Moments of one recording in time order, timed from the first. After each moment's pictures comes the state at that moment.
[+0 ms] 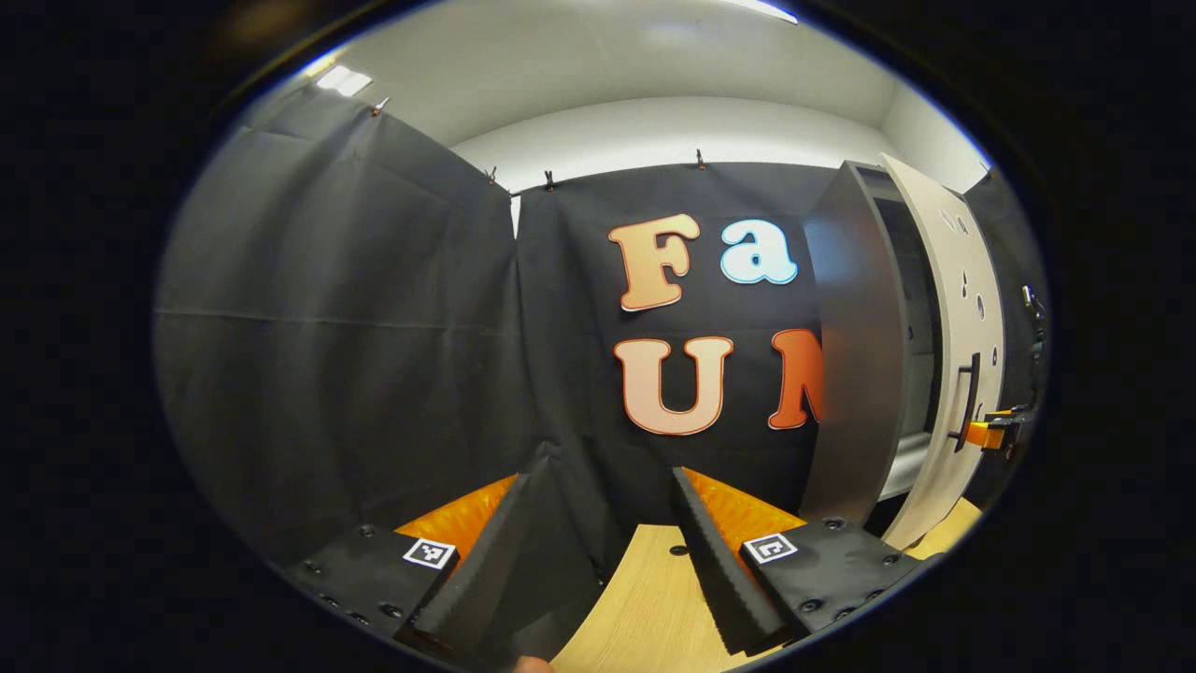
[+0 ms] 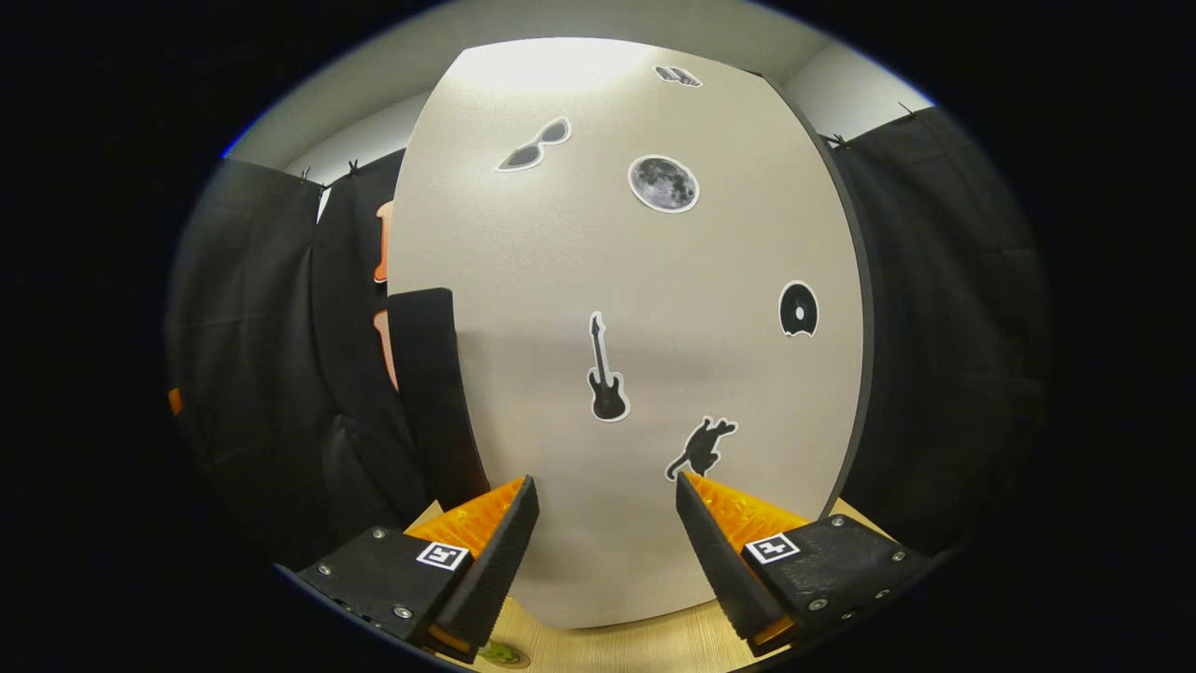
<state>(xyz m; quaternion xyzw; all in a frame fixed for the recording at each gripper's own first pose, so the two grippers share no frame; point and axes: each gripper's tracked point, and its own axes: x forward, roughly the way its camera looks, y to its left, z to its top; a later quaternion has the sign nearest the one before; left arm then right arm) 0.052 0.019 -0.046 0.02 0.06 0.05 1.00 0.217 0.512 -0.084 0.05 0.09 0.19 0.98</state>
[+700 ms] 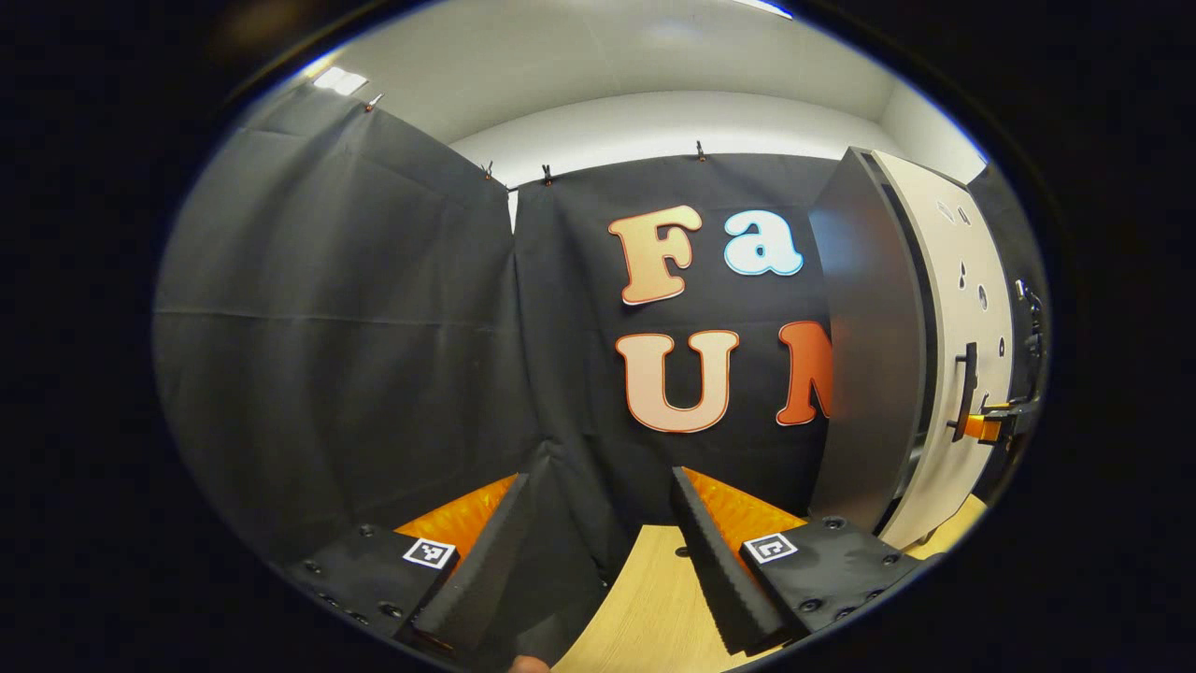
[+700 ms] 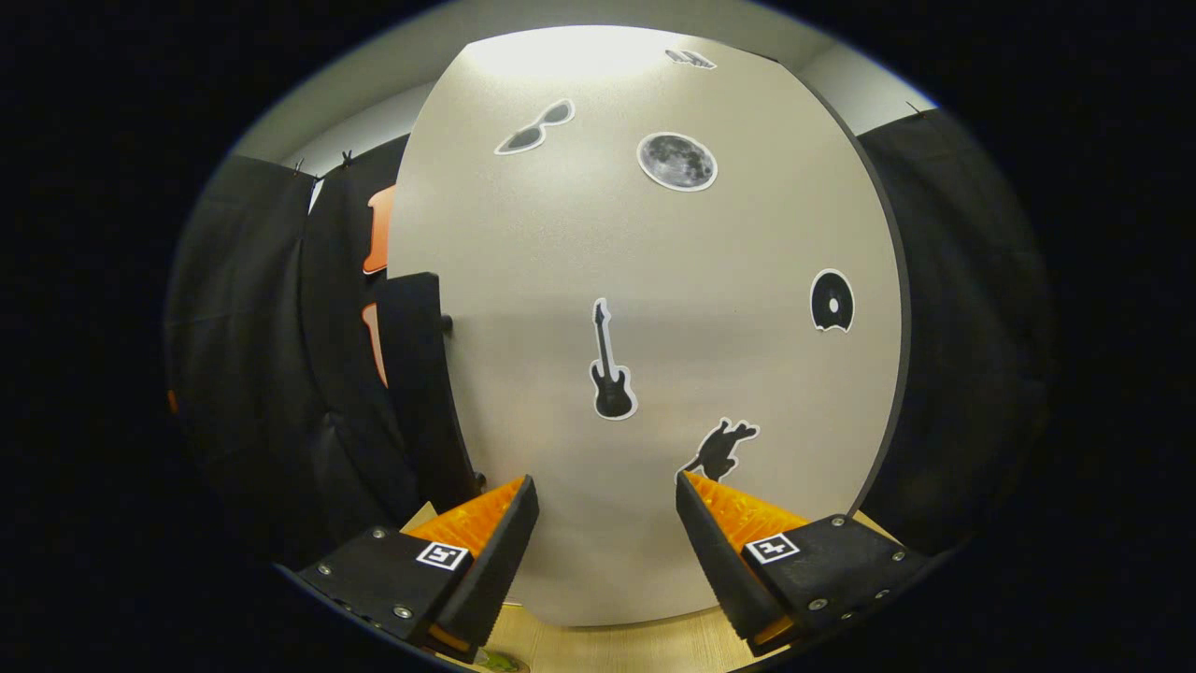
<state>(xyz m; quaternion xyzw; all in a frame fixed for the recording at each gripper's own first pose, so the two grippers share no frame) 0.082 0.015 -0.057 0.03 0.05 0.05 1.00 0.233 0.521 -0.092 0.05 0.10 0.19 0.97</state>
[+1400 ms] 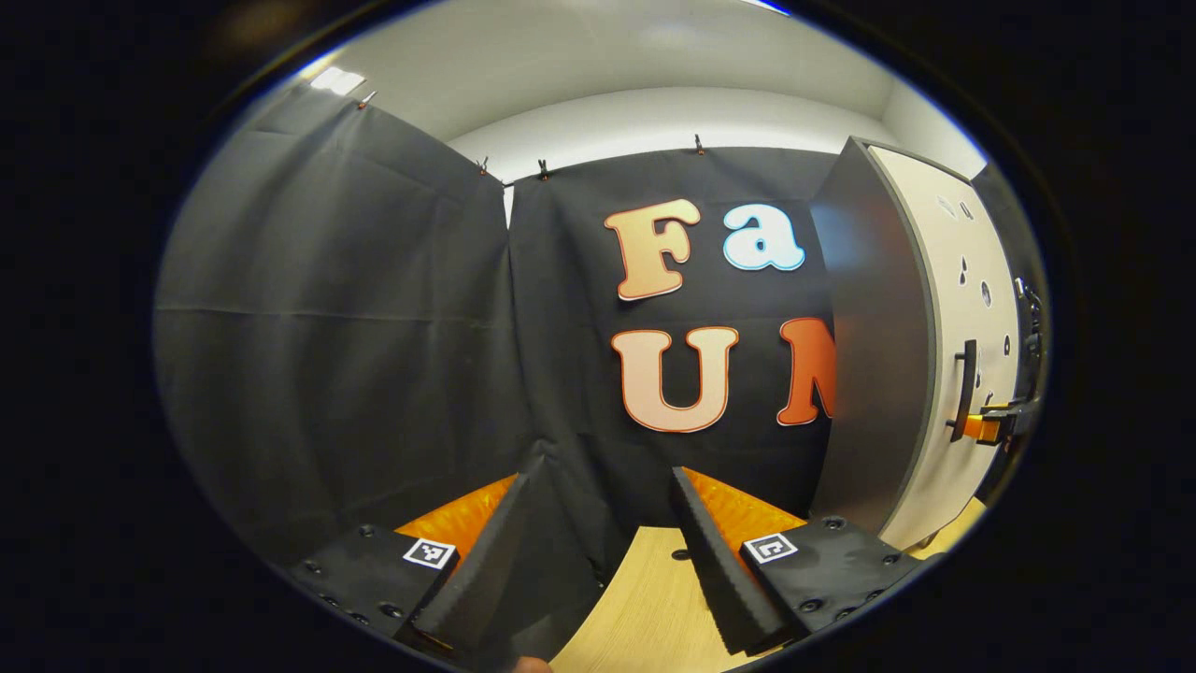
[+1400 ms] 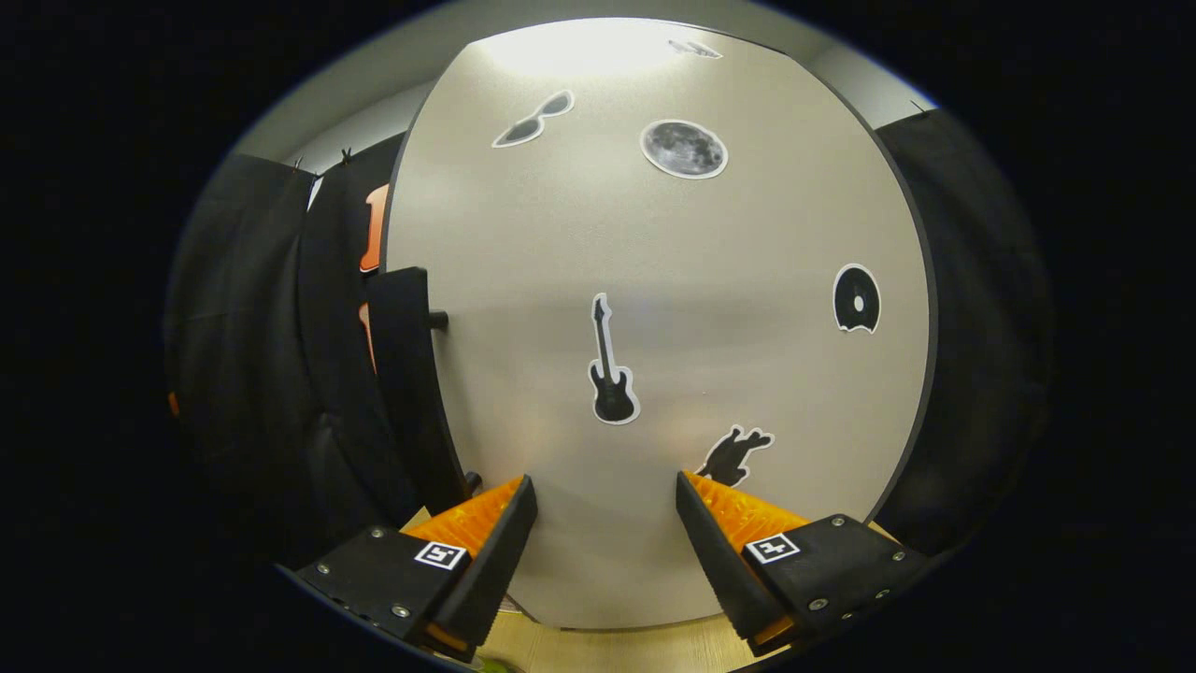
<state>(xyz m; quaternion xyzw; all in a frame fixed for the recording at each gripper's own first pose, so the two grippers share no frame) 0.101 0.001 -0.074 0.03 0.06 0.06 1.00 0.246 0.526 -0.096 0.03 0.10 0.20 0.97</state>
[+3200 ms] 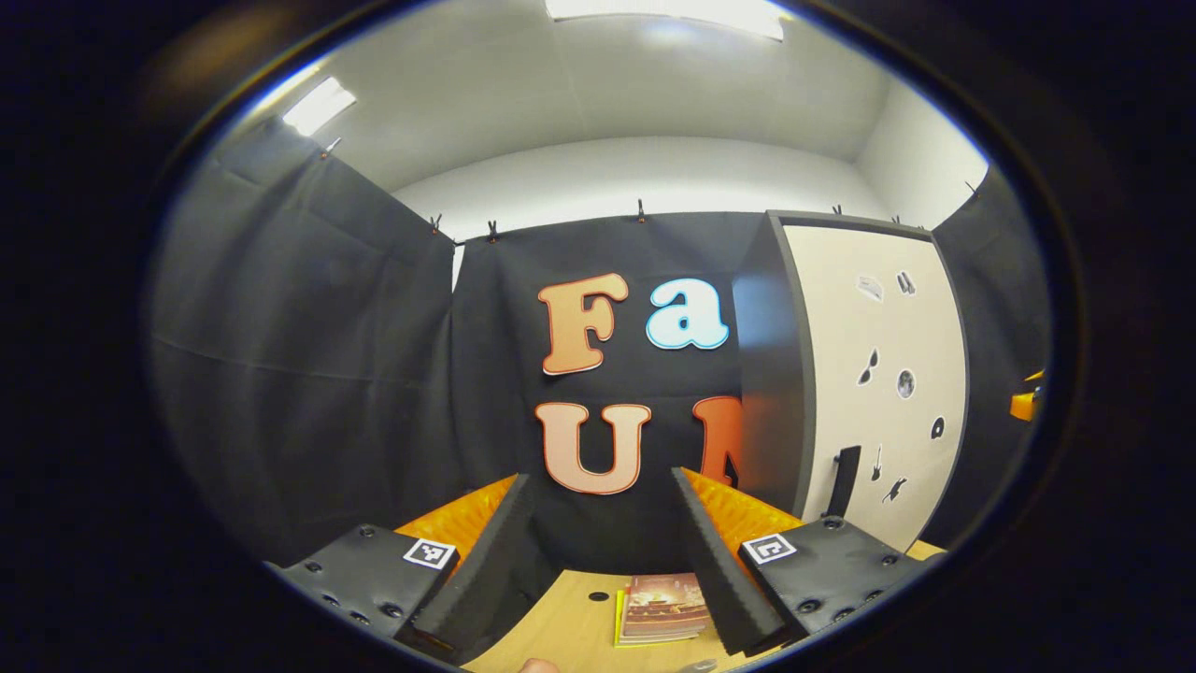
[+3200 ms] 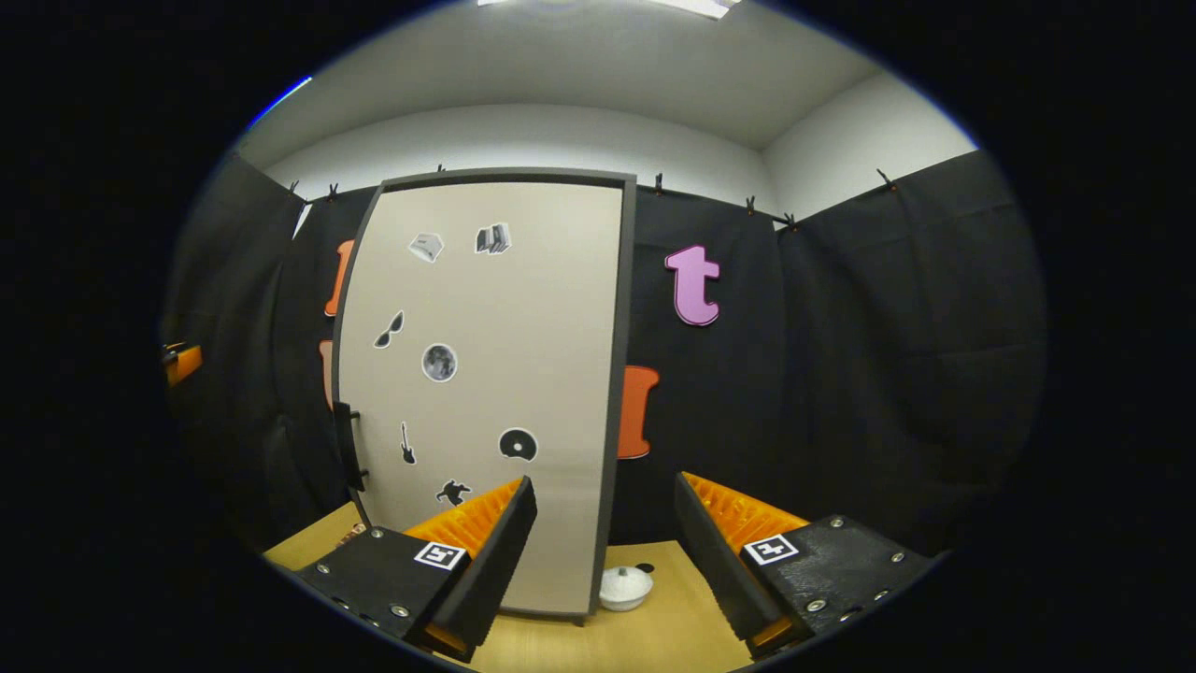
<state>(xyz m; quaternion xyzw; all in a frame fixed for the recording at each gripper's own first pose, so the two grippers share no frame) 0.073 -0.157 0.040 0.00 -0.03 -0.01 1.00 0.166 0.213 0.066 -0.03 -0.01 0.12 0.99</state>
